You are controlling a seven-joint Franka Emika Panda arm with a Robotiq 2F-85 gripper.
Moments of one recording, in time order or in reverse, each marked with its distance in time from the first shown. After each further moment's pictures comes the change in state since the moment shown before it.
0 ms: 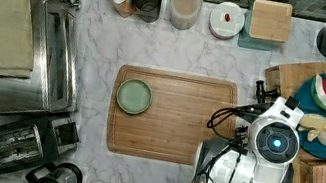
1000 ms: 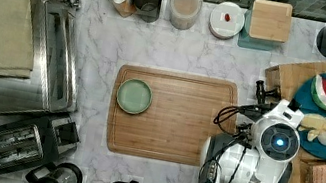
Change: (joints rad) arm -0.031 0.147 -0.011 0.000 0.053 0.173 0.000
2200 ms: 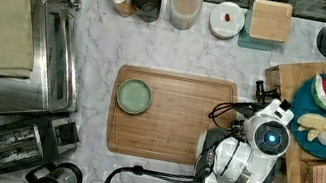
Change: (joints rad) arm 0.016 0.101 0.007 -0.008 0.110 0.078 0.009
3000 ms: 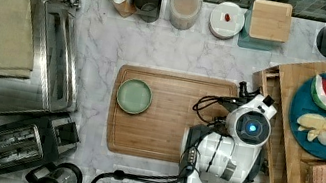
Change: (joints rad) arm 0.059 -0.027 0.039 -0.027 -0.004 -0.062 0.184
